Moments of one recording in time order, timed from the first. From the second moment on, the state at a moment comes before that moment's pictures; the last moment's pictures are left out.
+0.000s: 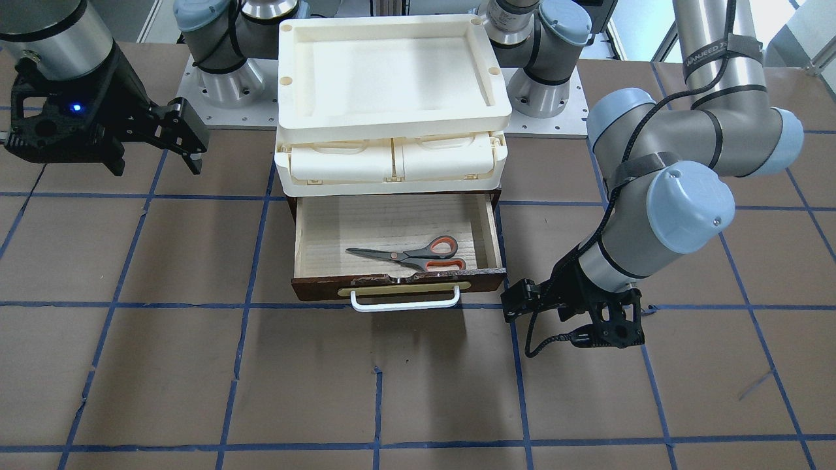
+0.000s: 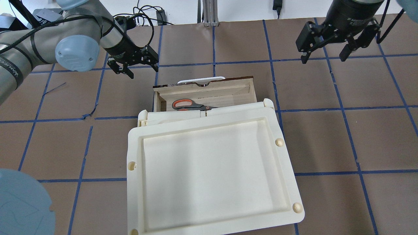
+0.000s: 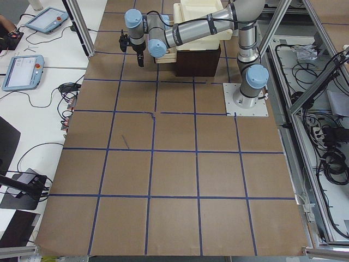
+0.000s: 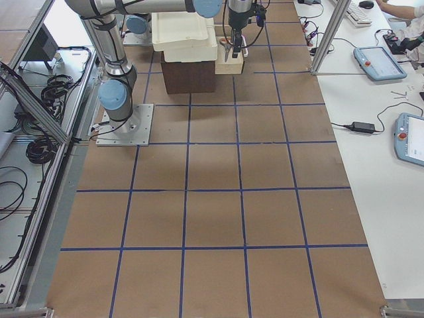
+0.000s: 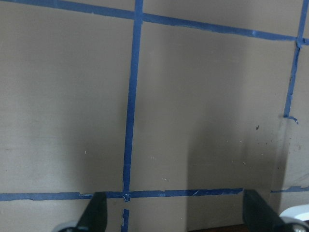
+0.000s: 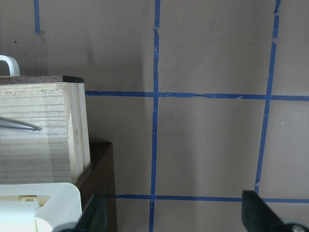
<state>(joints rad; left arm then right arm) -1.51 -1.95 -1.55 -1.22 1.36 -0.03 1.51 -1.51 1.44 -1.47 -1.55 -0.10</state>
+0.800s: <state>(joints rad) -1.53 -1.94 -1.59 -1.25 1.34 -0.10 1.51 -1.53 1.48 -1.48 -1.56 -0.11</state>
